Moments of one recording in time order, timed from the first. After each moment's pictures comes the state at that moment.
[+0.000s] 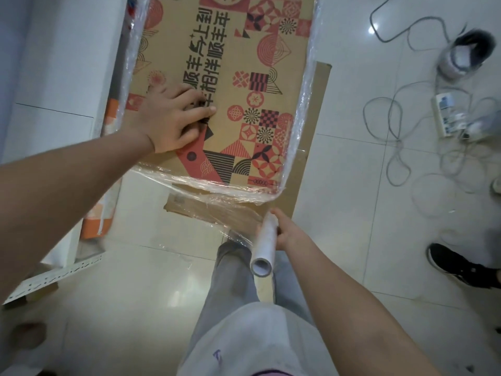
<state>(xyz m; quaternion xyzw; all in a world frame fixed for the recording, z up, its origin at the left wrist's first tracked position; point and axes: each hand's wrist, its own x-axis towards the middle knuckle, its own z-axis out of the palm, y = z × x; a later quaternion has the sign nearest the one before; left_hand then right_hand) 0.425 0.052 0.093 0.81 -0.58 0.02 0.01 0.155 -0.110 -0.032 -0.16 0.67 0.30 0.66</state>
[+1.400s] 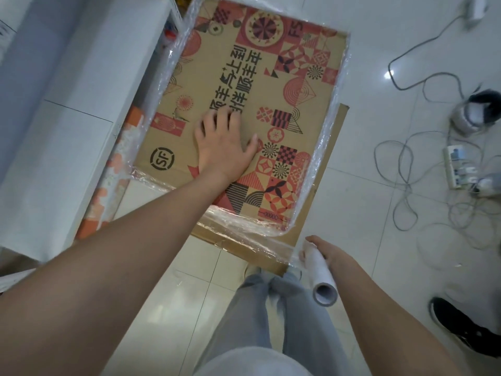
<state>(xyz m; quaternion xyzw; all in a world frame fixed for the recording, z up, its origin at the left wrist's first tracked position) 0.368 -0.029 0.074 0.99 -0.16 0.00 0.06 0.155 -0.205 -0.026 -0.36 0.64 0.35 0.57</state>
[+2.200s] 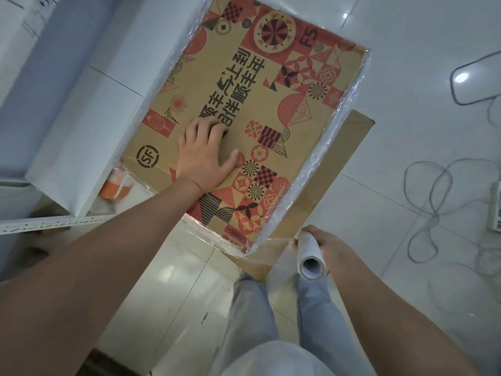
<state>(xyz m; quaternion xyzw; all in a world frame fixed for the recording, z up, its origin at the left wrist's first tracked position) 0.366 -0.028 0.069 0.99 -0.13 0.00 0.05 0.228 -0.266 -0.029 -0.28 0.61 0.39 0.62</state>
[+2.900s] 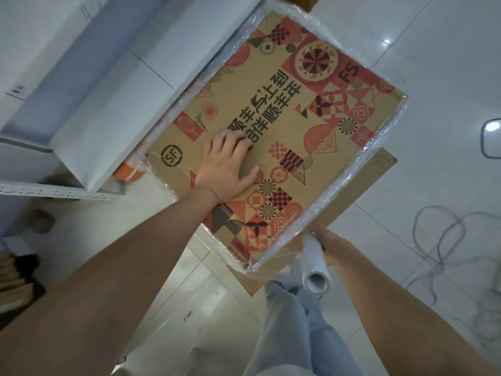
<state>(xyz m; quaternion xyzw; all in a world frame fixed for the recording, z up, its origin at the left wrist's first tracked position) 0.367 -0.027 0.066 0.99 -0.13 0.01 0.06 0.295 -0.271 -0.047 -0.47 0.47 0.53 0.53</state>
